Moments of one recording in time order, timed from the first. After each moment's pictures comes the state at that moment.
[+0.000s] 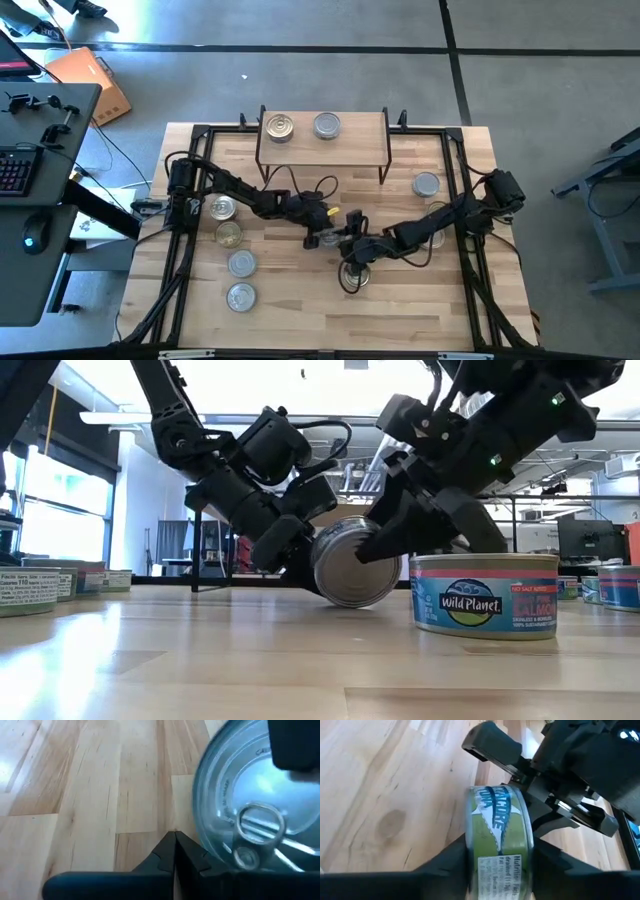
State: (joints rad) left arm 0.05 2.00 0.89 0.37 0.08 0.09; right arm 0.33 1.77 0.84 0.20 0.52 -0.29
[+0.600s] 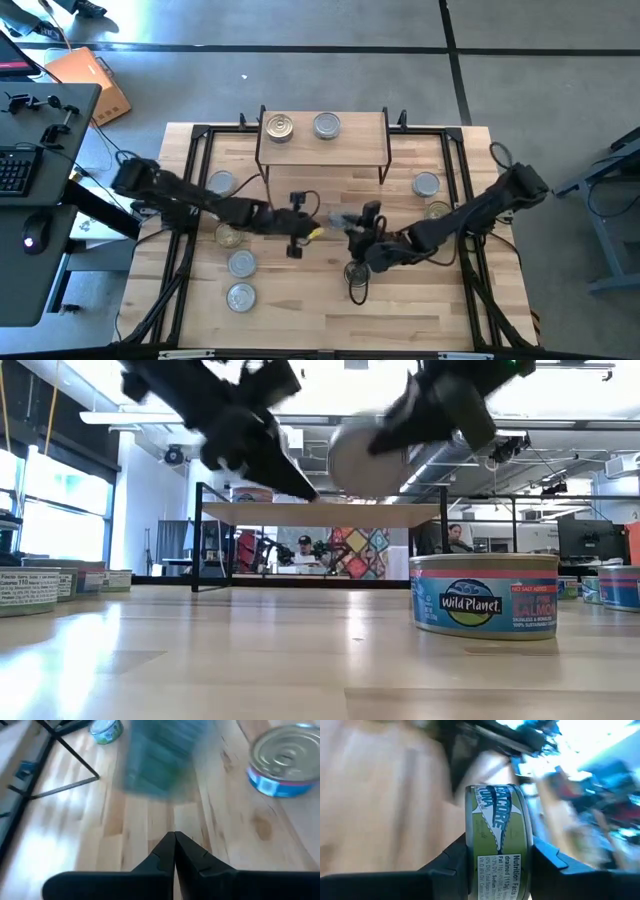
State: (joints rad) left arm -0.20 1.59 0.89 0.00 -0.35 0.19; right arm 0.43 1.58 1.01 -0.13 0.92 -0.27
